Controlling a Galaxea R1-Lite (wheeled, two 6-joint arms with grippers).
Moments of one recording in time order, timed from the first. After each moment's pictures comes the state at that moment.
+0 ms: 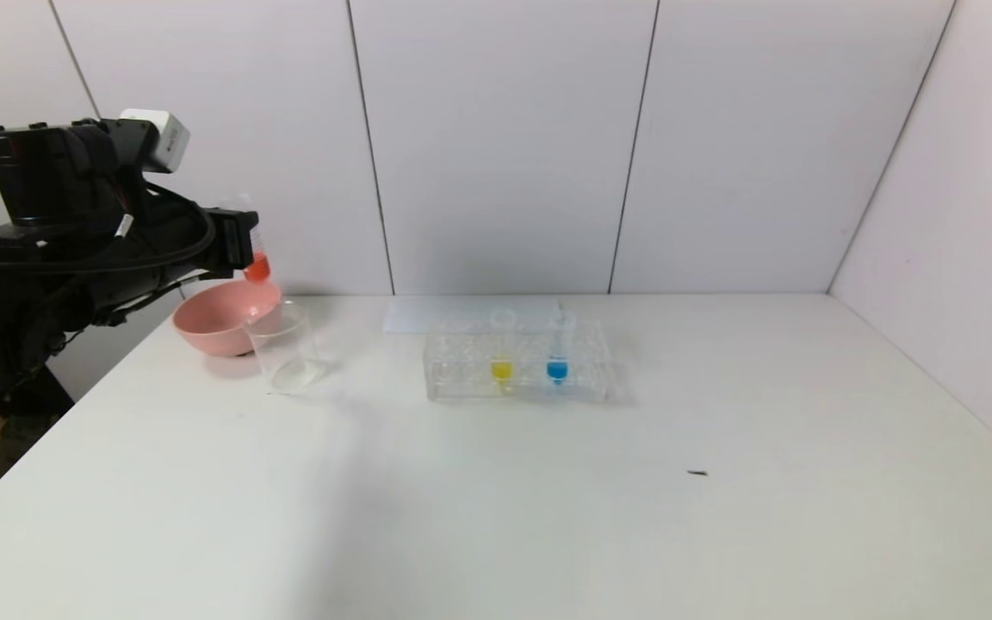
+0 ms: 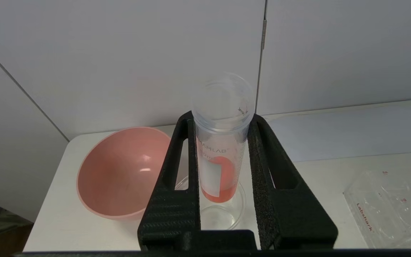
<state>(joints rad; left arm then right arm) -0.09 1.68 -1.02 -0.61 0.03 0.06 0.00 0.00 0.00 0.00 0.00 0.00</state>
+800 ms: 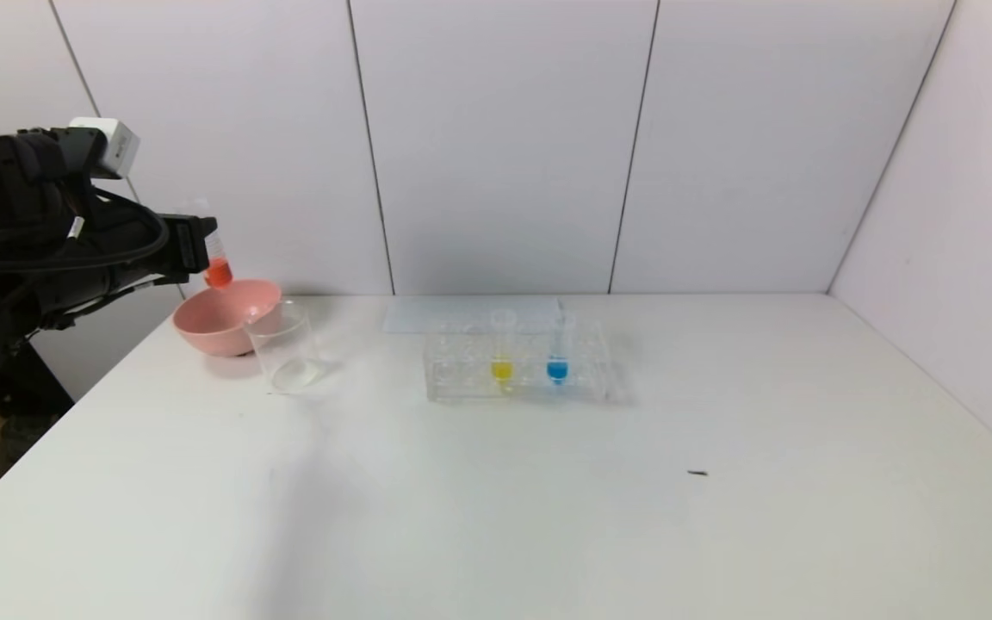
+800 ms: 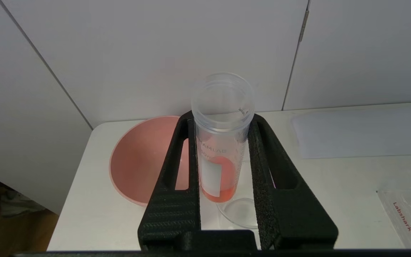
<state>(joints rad) 0.04 1.68 -1.00 -0.60 -0.06 0.06 0.00 0.00 0.00 0.00 0.00 0.00</state>
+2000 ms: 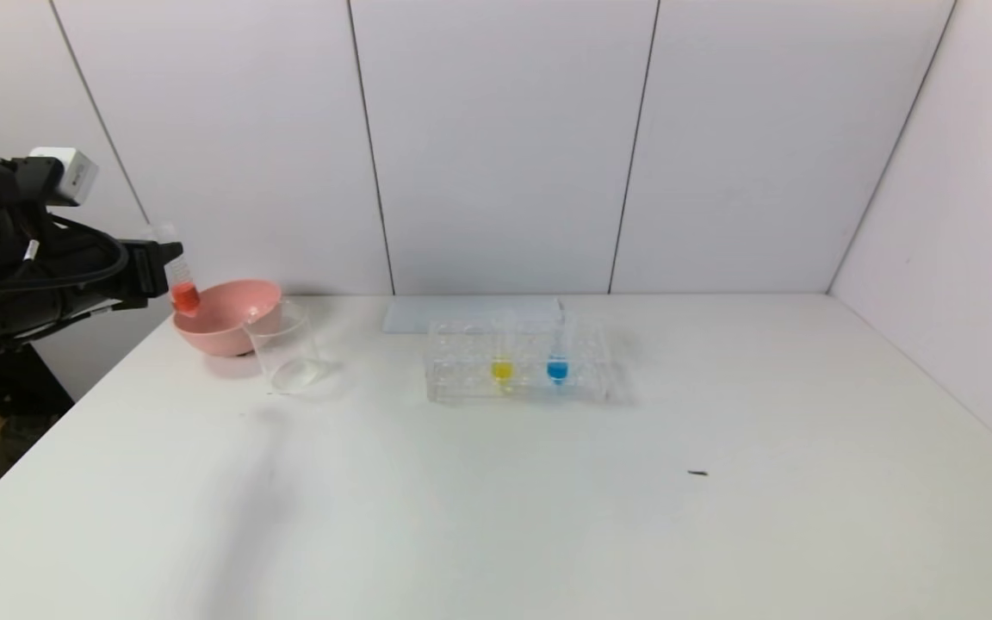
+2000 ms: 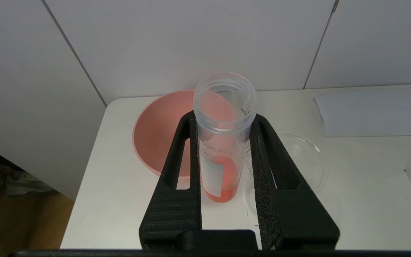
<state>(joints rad) 0.18 1.68 -0.94 -0.61 -0.19 0.07 0.00 0.00 0.00 0.00 0.00 0.00</state>
